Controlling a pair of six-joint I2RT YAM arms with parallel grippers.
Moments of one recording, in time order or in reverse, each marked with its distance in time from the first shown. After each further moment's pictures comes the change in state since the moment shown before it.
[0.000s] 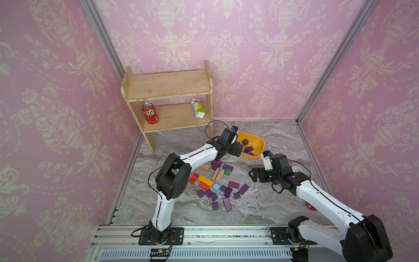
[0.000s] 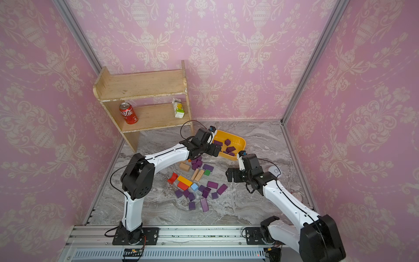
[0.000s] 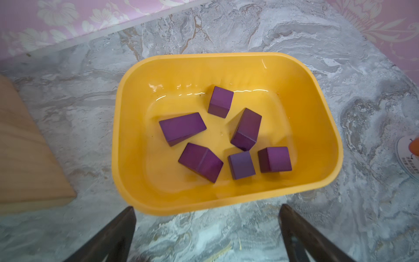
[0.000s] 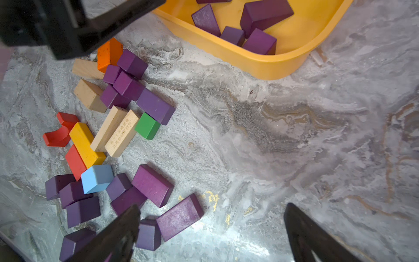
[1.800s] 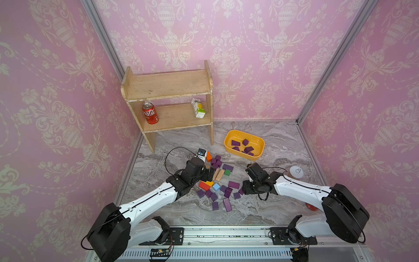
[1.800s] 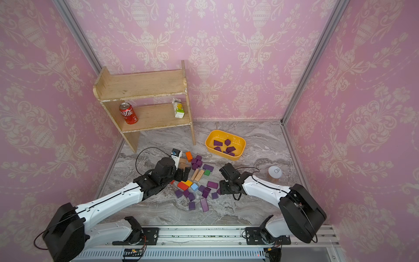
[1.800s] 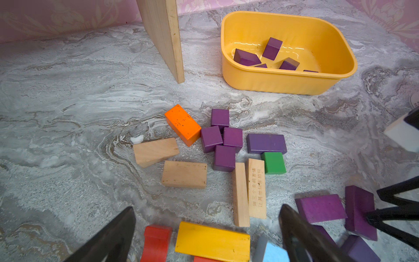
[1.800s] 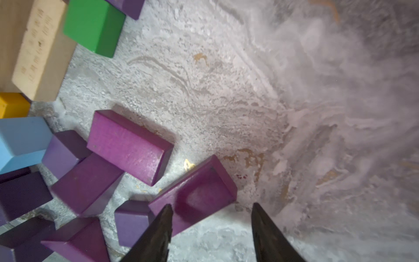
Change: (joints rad) left arm 0.000 -0.800 -0.857 0.142 -0.189 -0.060; right arm 0.306 0.298 0.032 -0.060 0.145 0.248
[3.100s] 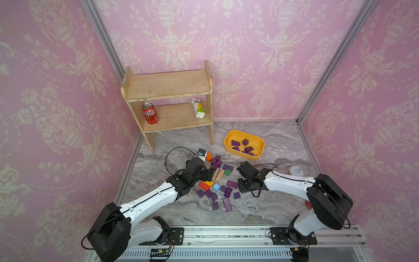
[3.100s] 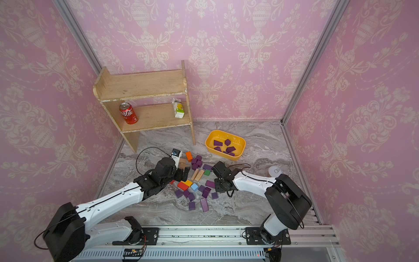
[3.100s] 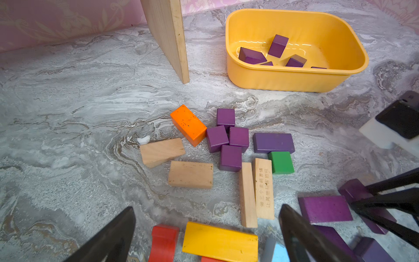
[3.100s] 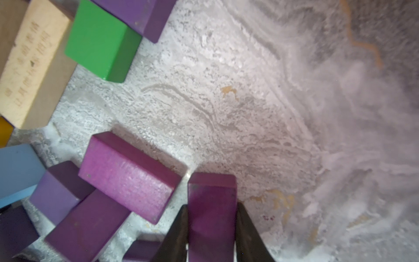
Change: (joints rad) left arm 0.000 0.003 0.000 -0.008 -0.026 0.023; right arm 0.056 0.146 0.119 -0.002 0.080 -0.010
